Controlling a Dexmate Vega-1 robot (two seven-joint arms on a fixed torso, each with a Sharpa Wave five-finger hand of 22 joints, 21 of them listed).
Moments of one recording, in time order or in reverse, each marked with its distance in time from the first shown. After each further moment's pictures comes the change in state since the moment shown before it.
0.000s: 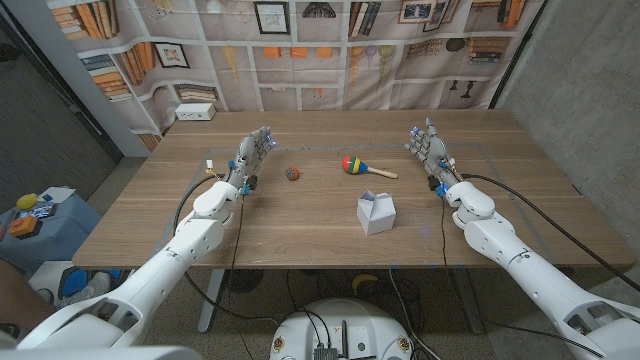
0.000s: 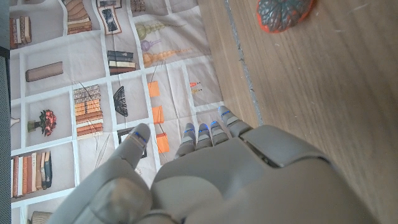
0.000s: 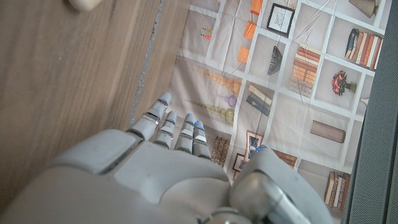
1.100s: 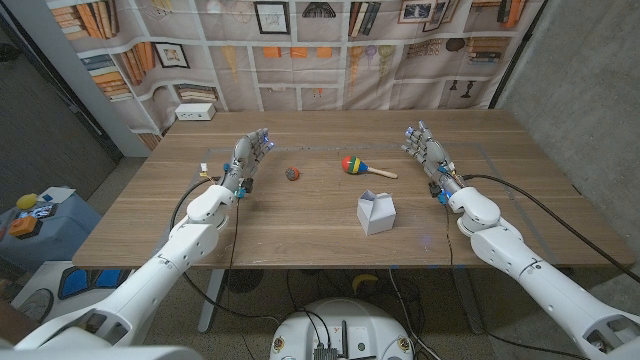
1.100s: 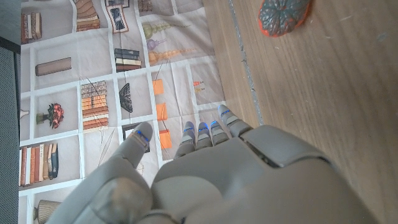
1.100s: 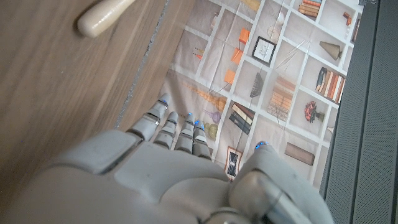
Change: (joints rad) left arm 0.072 0.032 -0.036 -0.086 -0.041 0.001 0.004; left_hand 0.005 0.005 -0.001 -0.025 0.000 0.031 -0.009 0.007 0.000 0.029 -0.015 0.008 0.000 0.016 -0.016 0.000 0.000 0.012 0.002 0.000 0.000; right arm -0.057 -0.069 -0.015 -0.072 -0.078 0.074 0.035; right_hand 0.031 -0.012 0.011 -0.028 0.004 -0.008 -0.008 0.000 0.000 0.000 0.000 0.000 -0.022 0.001 -0.023 0.000 -0.030 -0.015 -0.015 -0.013 0.000
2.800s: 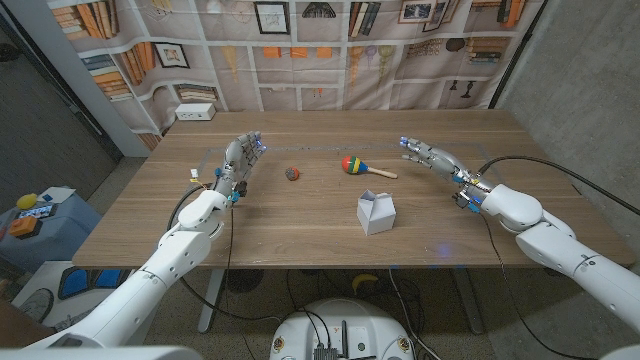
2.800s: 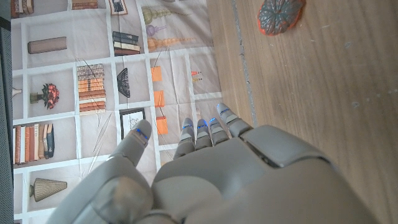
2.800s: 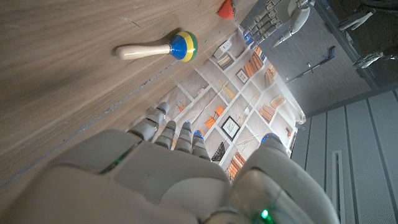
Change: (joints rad) left arm 0.107 0.044 -0.055 -0.166 -0.057 0.072 0.102; left_hand 0.016 0.008 -0.005 -0.052 -0.005 0.052 -0.020 0.004 0.000 0.051 -0.009 0.000 0.000 0.038 -0.019 0.000 0.000 0.023 0.009 -0.008 0.000; right arm -0.013 -0.261 -0.027 0.002 -0.211 0.203 0.229; right_hand 0.046 -0.027 0.007 -0.103 -0.020 -0.182 -0.037 -0.016 0.000 -0.148 -0.040 -0.008 -0.045 -0.129 -0.014 -0.008 -0.071 -0.132 -0.011 -0.014 0.000
